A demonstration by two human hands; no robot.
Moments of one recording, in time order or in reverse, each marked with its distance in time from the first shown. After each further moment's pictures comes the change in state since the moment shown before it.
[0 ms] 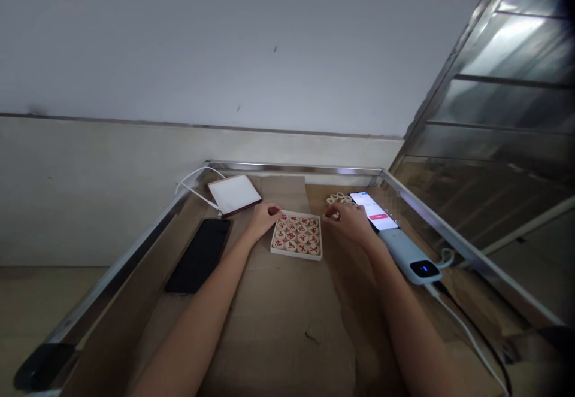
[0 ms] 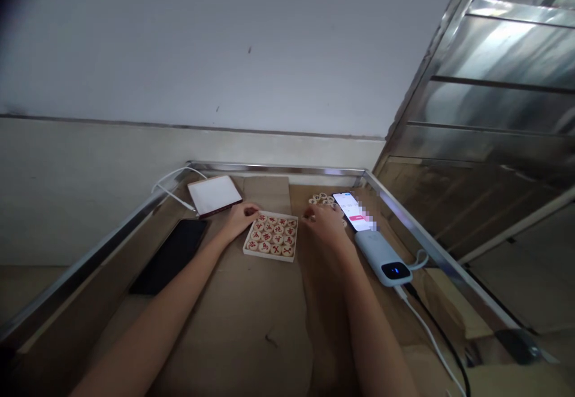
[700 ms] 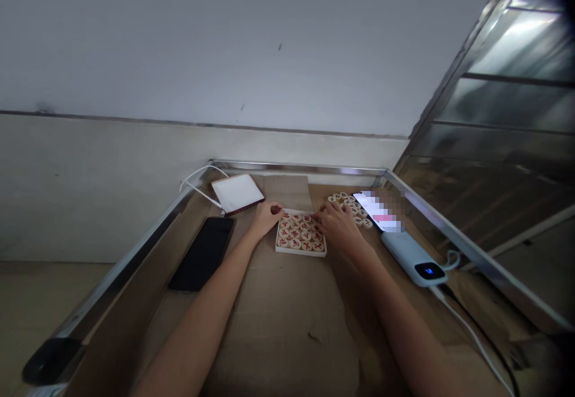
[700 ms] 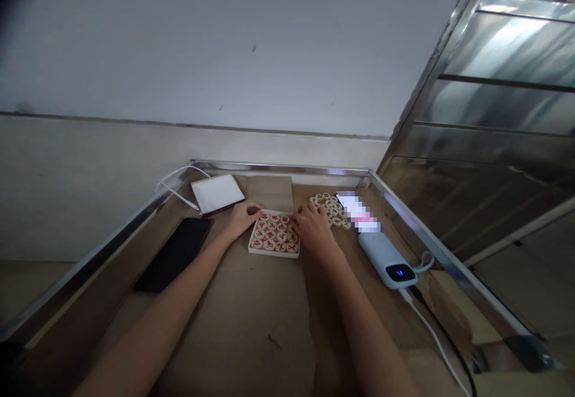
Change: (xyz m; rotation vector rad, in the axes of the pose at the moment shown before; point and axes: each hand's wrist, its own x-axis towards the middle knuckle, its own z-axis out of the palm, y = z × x) left_hand -0.001 0.003 -0.001 0.028 0.039 0.002; right_hand -0.007 -0.030 0.020 -0.302 0.029 -0.268
